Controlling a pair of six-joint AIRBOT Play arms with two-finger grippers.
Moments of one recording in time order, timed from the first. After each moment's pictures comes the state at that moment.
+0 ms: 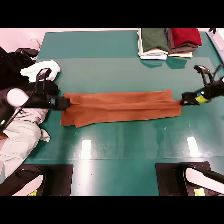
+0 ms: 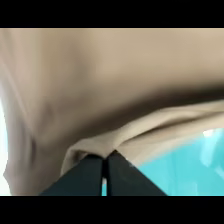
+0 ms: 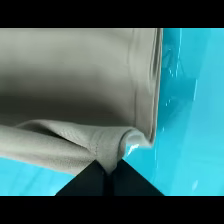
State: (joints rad) left arm -0.16 -1.00 0.90 1.23 -0.94 -1.56; right arm -0.22 -1.23 1.14 -1.33 1.33 1.33
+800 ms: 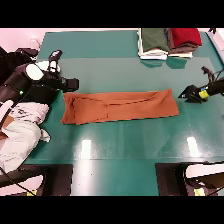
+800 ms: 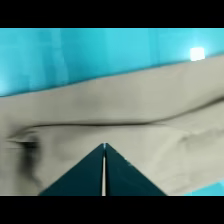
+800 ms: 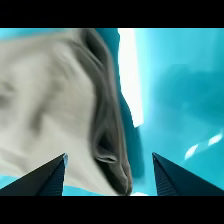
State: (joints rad) left arm -0.21 -1.30 1.20 1.20 -0.92 -1.56; right arm -0.47 -1.58 1.28 -1.02 1.39 1.20
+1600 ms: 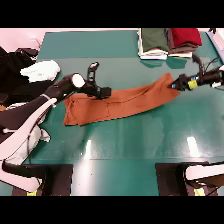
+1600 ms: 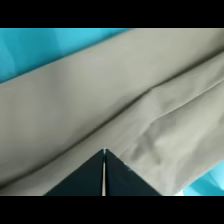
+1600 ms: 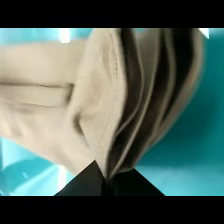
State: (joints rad) left arm -0.49 -1.63 1.35 1.03 -0.75 -1.59; right arm -0.32 -1.56 1.38 -0.73 1.43 1.12
